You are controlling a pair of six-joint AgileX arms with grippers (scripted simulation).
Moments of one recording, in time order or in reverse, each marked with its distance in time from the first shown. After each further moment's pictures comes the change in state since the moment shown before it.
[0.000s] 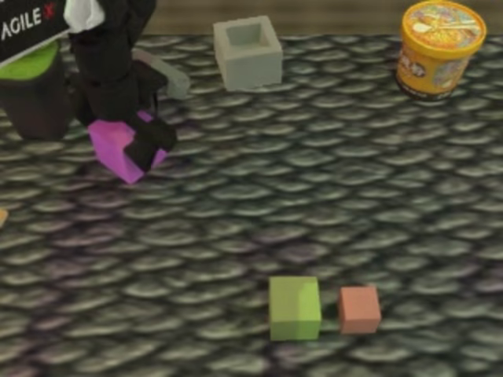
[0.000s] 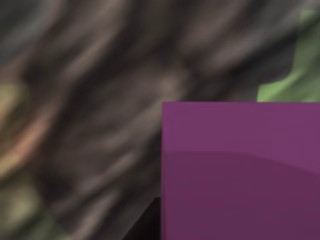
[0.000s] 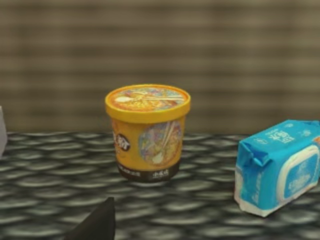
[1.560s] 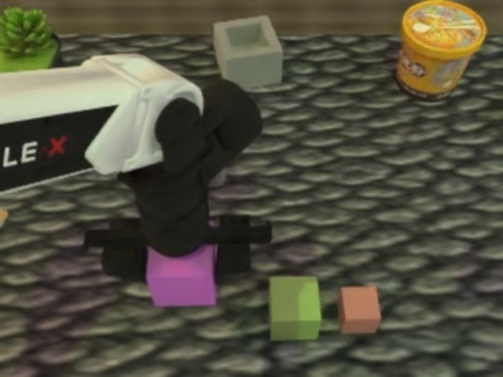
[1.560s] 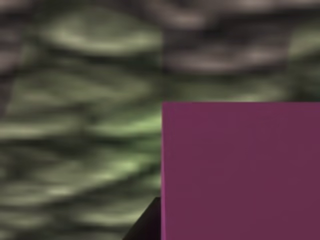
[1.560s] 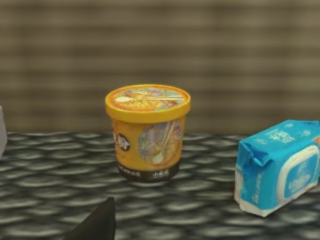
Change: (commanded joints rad) left arm -0.435 -0.542 -0.686 0.150 -0.006 -1.156; right arm 0.000 0.000 0.000 0.000 0.000 0.000
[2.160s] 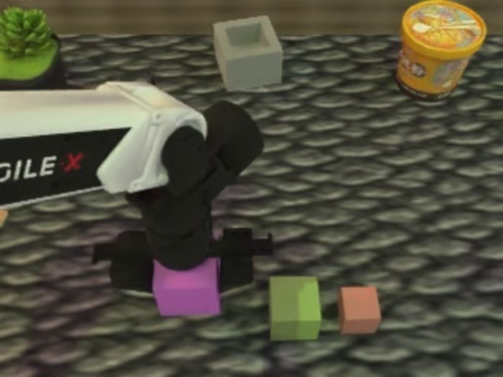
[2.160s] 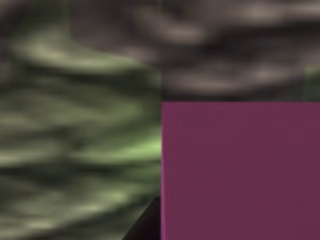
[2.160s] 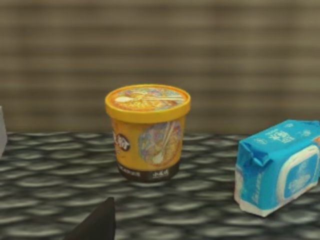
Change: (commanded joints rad) left arm 0.005 0.041 -0.069 0.110 0.000 -0.005; right arm 0.000 0.000 0.000 0.000 0.000 0.000
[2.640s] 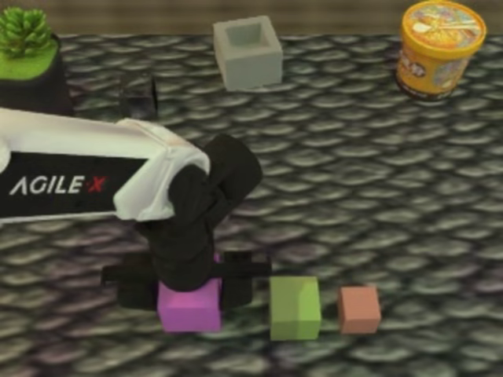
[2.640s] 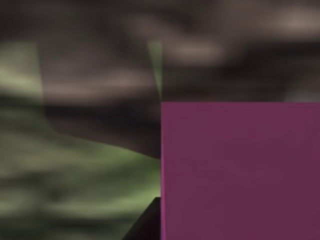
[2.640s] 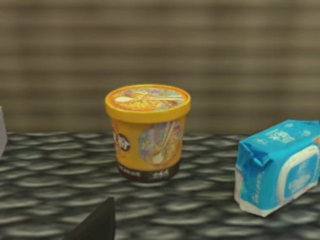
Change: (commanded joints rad) left arm -0.003 0.068 -0.096 0.165 0.000 0.005; right arm 0.000 0.000 0.000 0.000 0.000 0.000
